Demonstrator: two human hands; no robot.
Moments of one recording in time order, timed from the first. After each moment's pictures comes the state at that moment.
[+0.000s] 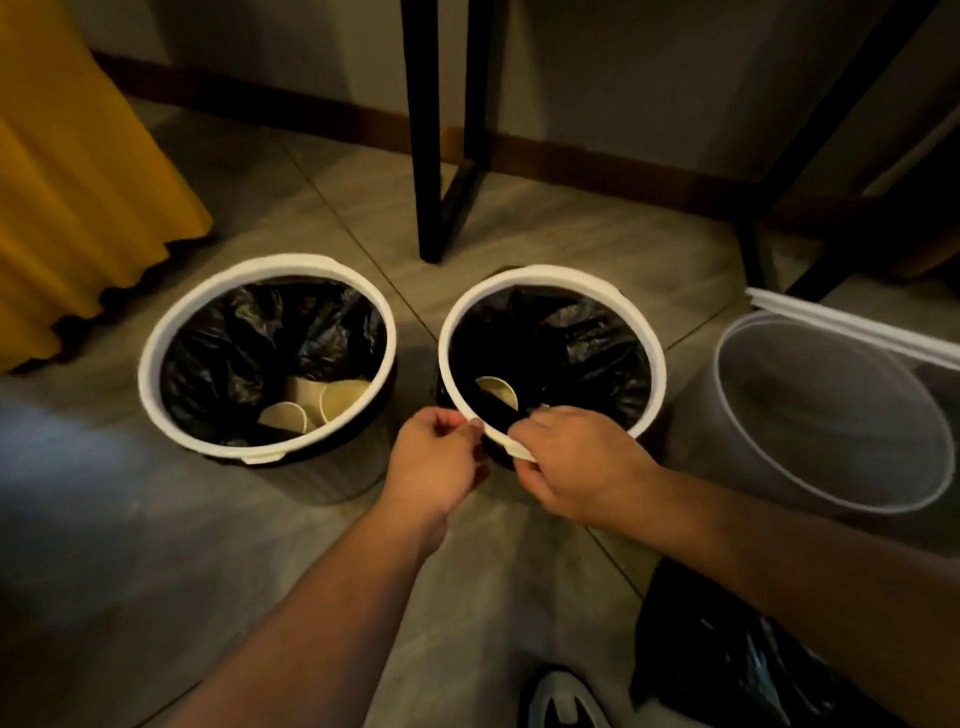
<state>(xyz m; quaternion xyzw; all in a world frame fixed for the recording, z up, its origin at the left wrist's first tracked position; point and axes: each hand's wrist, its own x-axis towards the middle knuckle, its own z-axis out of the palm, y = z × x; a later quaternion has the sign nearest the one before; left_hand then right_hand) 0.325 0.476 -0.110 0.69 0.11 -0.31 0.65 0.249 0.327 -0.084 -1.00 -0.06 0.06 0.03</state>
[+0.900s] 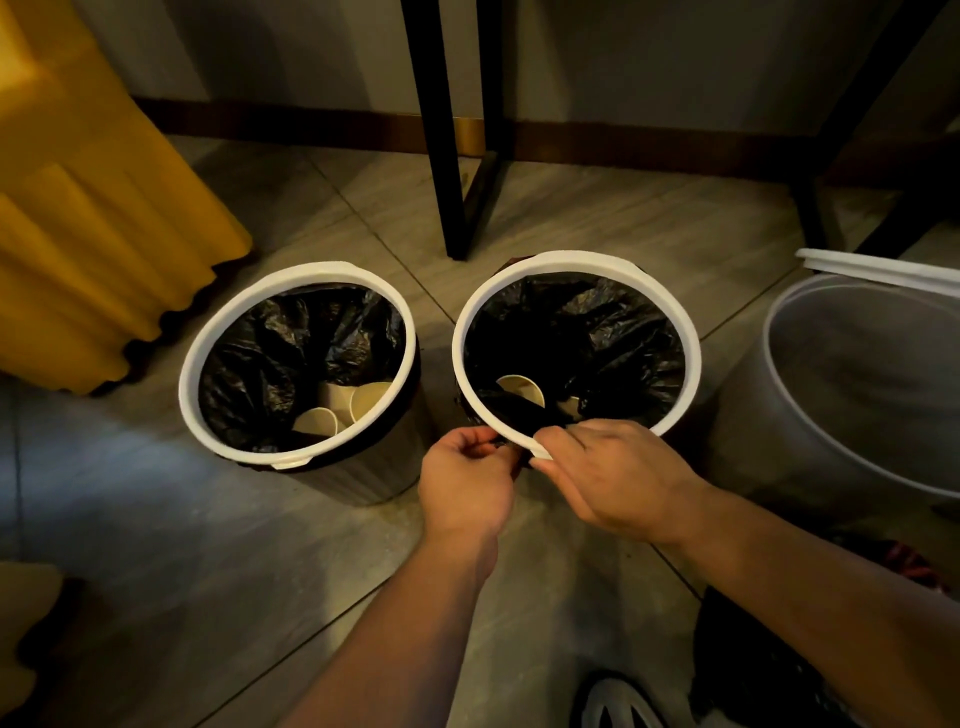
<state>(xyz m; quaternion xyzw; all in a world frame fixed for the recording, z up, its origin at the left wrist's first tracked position) 0.301 0.469 -0.132 0.69 0.16 -0.23 0.67 0.230 0.317 -0.124 -0.98 -0.12 -0.12 0.06</state>
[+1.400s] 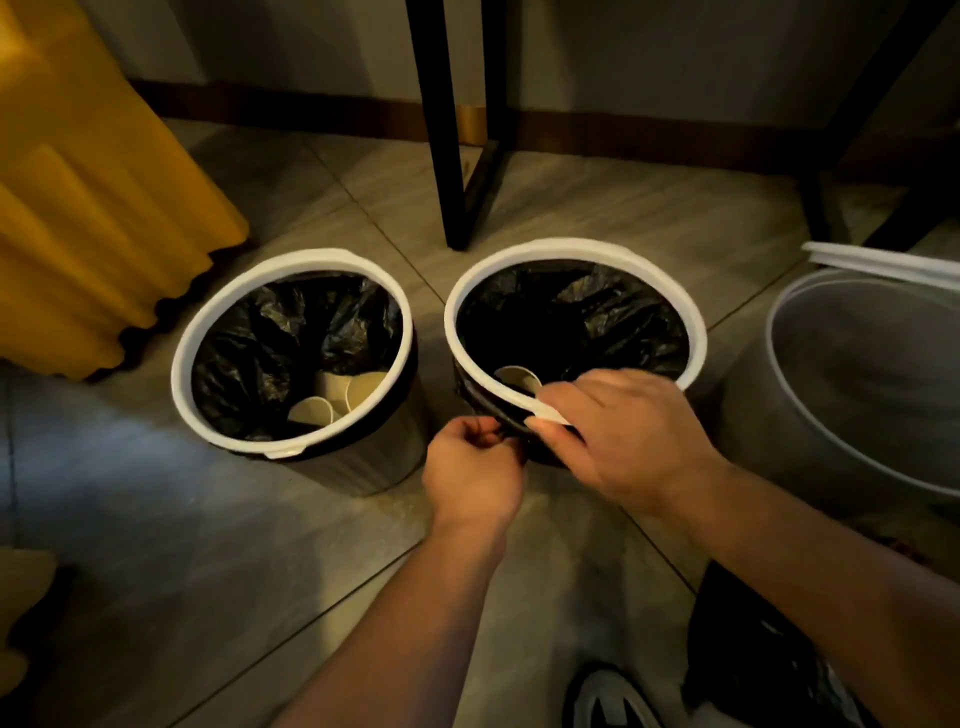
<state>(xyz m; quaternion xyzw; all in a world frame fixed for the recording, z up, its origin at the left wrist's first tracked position) 0.298 0.461 -0.131 0.74 0.15 -0.20 0.62 0.241 0.312 -0.098 -0.97 -0.09 -0.23 0.05</state>
